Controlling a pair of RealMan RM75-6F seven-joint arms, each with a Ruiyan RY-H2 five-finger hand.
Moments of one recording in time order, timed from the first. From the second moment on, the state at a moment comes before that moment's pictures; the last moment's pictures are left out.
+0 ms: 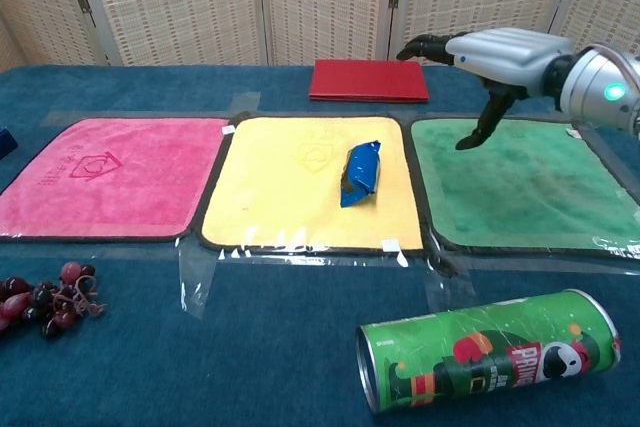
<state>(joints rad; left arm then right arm) -0.05 -1.15 -0.05 -1.63 1.51 1.57 0.08 0.77 -1.54 0.25 -1.19 -1.41 0.83 -0.13</state>
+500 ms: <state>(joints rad) -0.06 -1.15 -0.05 -1.62 1.50 1.55 0.08 0.93 -1.77 0.23 -0.85 -1.42 0.77 -0.07</state>
